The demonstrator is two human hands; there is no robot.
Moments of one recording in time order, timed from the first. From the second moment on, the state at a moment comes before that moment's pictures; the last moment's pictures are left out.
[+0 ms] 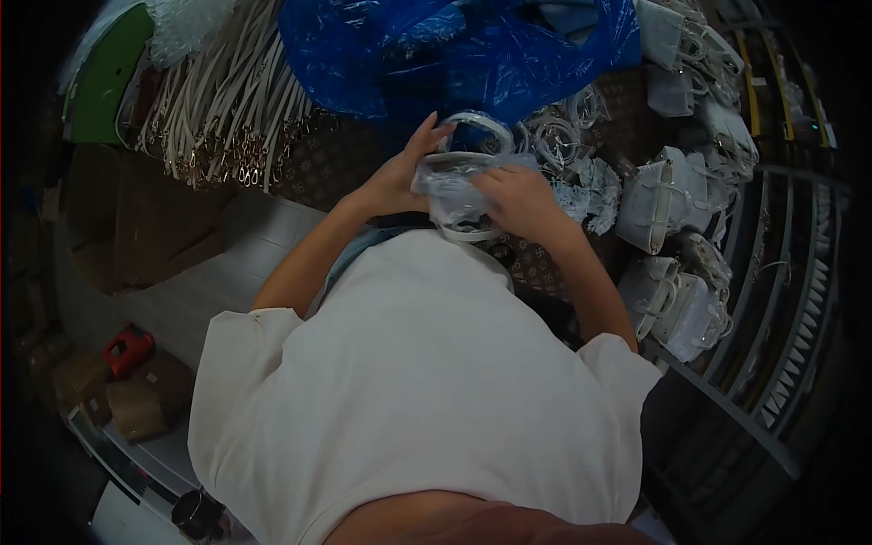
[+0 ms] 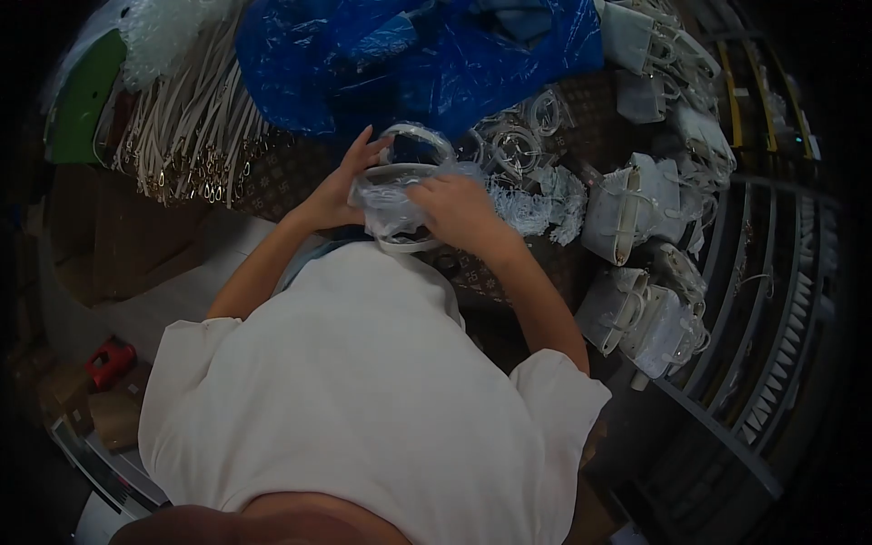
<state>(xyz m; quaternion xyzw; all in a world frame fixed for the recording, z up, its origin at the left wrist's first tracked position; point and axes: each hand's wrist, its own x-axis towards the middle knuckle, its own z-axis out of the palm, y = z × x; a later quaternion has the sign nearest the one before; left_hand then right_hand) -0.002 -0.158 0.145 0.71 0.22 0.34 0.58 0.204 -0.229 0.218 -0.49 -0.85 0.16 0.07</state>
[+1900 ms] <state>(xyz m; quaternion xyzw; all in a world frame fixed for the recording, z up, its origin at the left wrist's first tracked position) -0.080 -0.160 0.173 0.88 0.24 0.13 0.40 0.118 -0.195 0.117 -0.42 -0.87 0.27 -0.03</state>
